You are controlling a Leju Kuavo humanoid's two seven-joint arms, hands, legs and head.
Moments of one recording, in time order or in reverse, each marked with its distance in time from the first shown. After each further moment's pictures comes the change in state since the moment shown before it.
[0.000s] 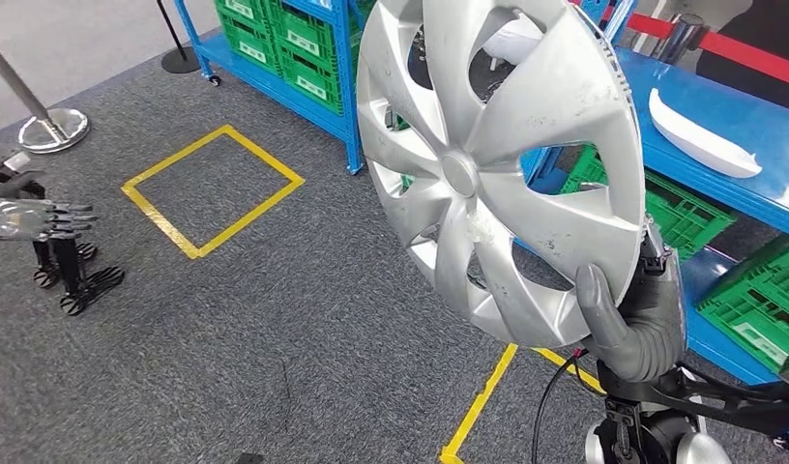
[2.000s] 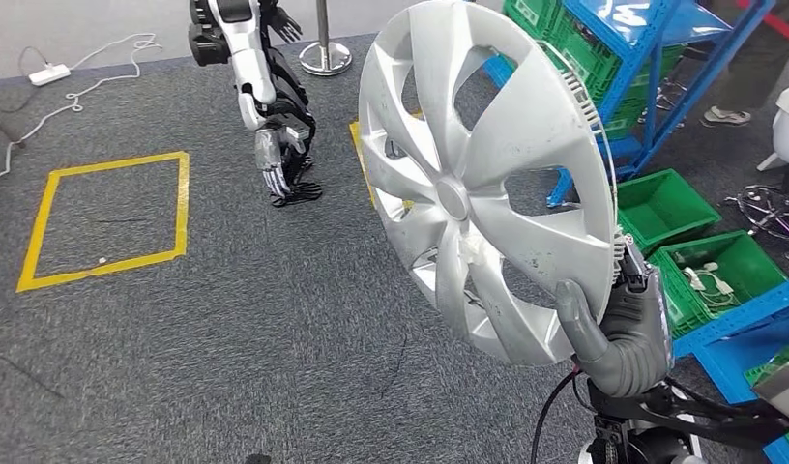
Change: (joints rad) left arm 0.000 -0.009 0.006 0.001 -0.024 -0.025 0.057; right arm 0.040 0.023 0.032 -0.010 0.085 -0.037 0.056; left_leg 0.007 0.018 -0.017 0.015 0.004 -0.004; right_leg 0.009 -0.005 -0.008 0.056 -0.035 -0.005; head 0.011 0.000
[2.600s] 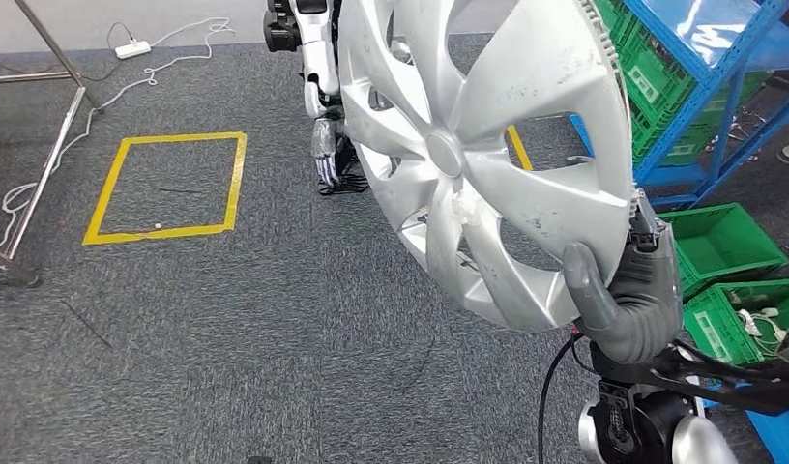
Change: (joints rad) left arm 0.002 -0.019 0.000 -0.001 0.038 0.011 -0.007; right arm -0.141 -0.001 0.010 0.008 -0.055 0.008 0.010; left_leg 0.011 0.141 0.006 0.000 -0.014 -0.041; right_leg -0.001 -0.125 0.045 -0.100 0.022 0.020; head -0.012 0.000
